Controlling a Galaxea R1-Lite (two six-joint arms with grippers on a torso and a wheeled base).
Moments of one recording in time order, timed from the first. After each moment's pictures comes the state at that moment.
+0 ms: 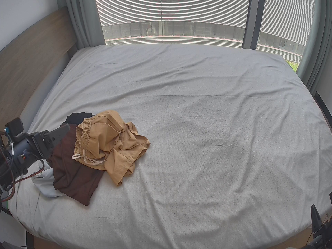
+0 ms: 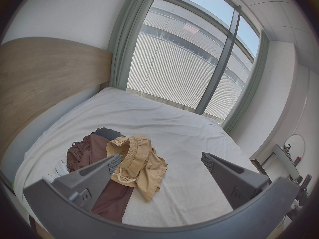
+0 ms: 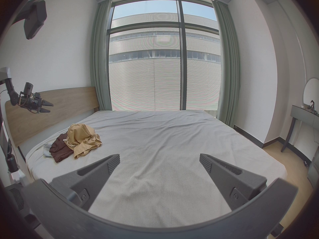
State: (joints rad) left arm -0.04 1.26 -0.42 -0.68 -0.22 -0.28; right arm 0.01 0.02 -0.02 0.00 -0.02 0.00
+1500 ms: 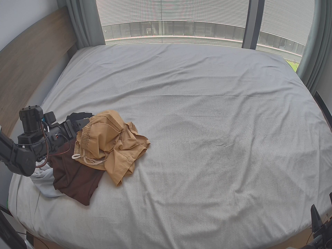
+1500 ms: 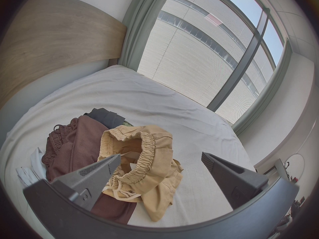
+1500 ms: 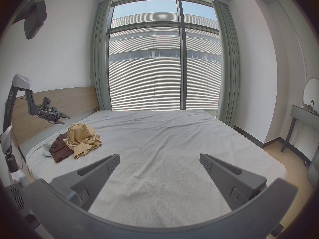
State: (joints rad) left arm 0.04 1.84 -0.70 -0.85 -0.27 -0.38; right arm 0.01 0.02 -0.02 0.00 -0.02 0.00
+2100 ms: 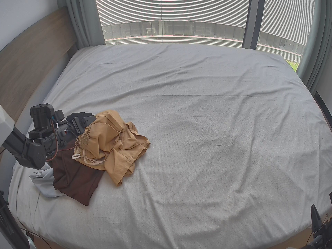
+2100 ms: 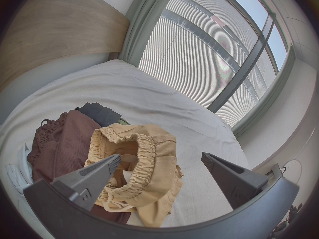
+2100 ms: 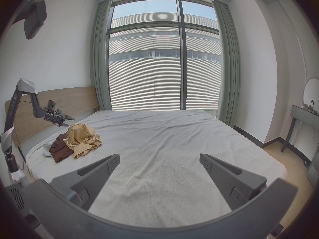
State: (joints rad) left arm 0.02 1.97 -0.83 -0.85 -0.27 -0.43; right arm 0.01 0.02 -0.02 0.00 -0.02 0.00
